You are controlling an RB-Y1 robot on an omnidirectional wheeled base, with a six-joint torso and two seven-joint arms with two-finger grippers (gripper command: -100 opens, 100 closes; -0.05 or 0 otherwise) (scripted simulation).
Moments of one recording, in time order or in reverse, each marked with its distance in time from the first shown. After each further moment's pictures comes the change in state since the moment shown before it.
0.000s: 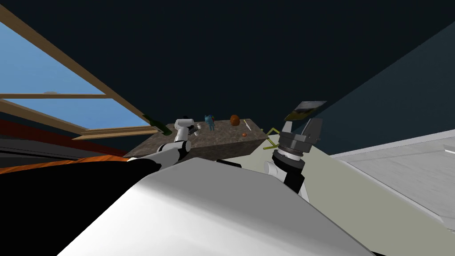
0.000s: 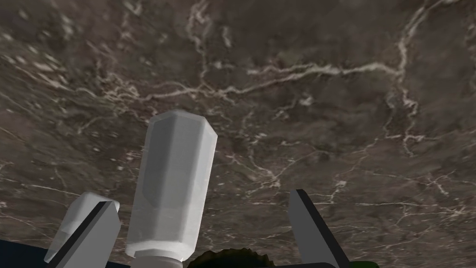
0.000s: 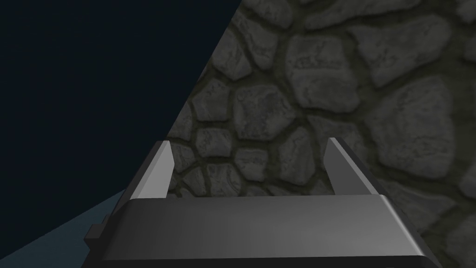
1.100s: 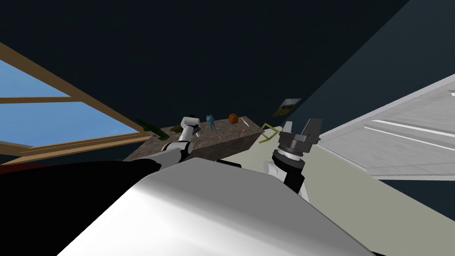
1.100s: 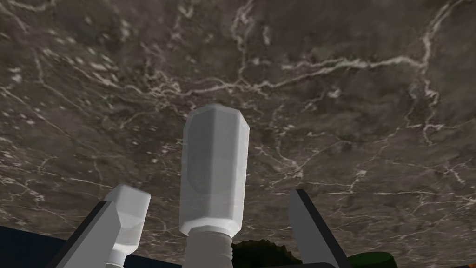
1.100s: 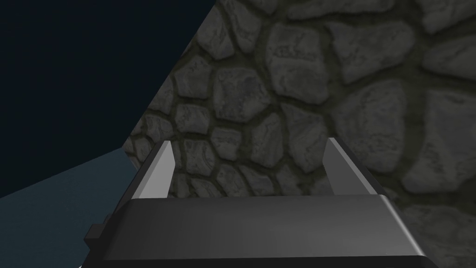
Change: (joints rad) left arm -0.003 -0.040 -0.166 -0.128 -0.022 0.141 0.281; right arm 0.000 0.000 0.000 0.000 0.000 0.000 0.000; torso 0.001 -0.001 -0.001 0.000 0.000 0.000
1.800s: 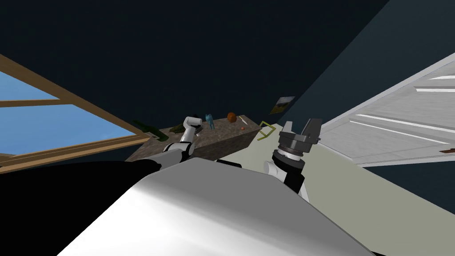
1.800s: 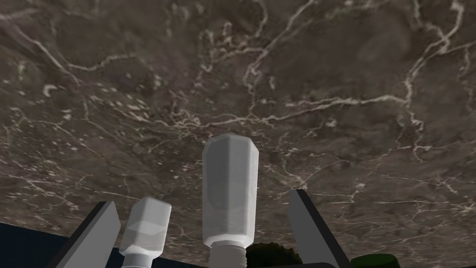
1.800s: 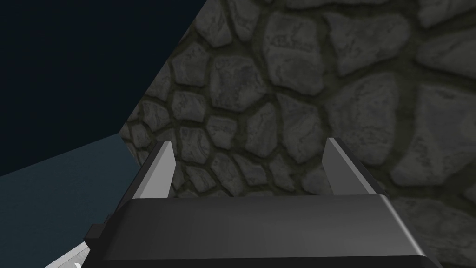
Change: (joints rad) left arm 0.014 -0.028 -0.061 -0.081 0.007 0.046 0.090; right arm 0.000 0.000 0.000 0.000 0.000 0.000 0.000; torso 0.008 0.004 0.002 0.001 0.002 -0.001
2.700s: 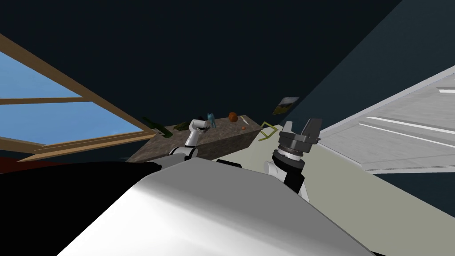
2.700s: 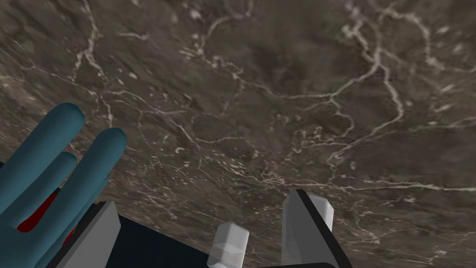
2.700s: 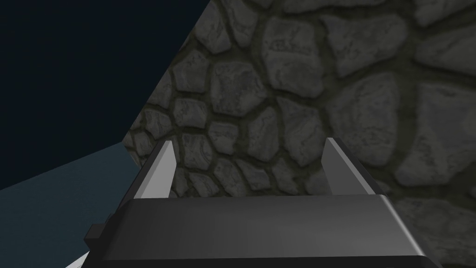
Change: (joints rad) left arm 0.071 -0.115 -0.085 -0.168 0.096 -0.181 0.032; right arm 0.000 0.000 0.000 0.000 0.000 0.000 0.000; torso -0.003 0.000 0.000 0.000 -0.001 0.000
